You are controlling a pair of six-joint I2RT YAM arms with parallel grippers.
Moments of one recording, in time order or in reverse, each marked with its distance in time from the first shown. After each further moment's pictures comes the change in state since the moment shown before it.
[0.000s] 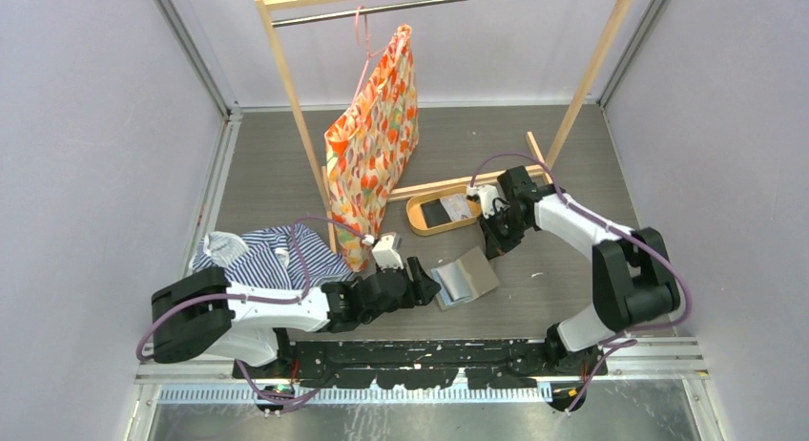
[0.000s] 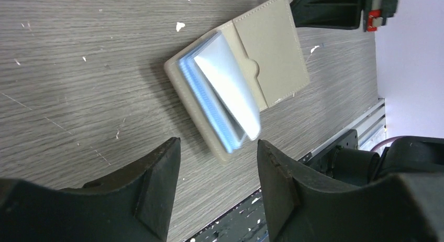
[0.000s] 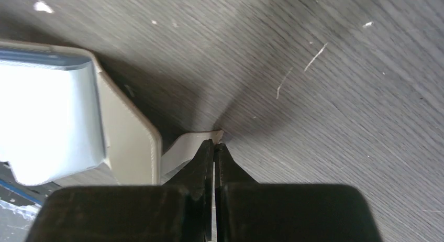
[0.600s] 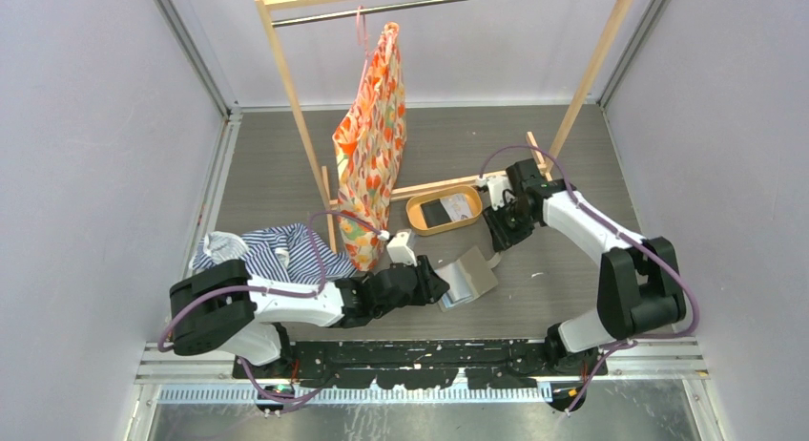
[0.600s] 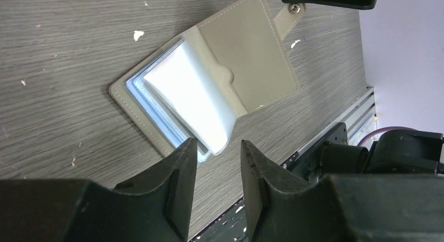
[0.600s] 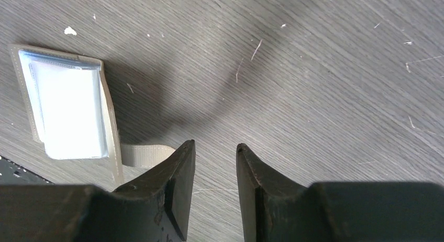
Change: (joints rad) left arm 0.013 0.101 0.076 0.076 0.068 0.058; right arm -0.054 -0.120 0.036 -0.039 0.060 0.004
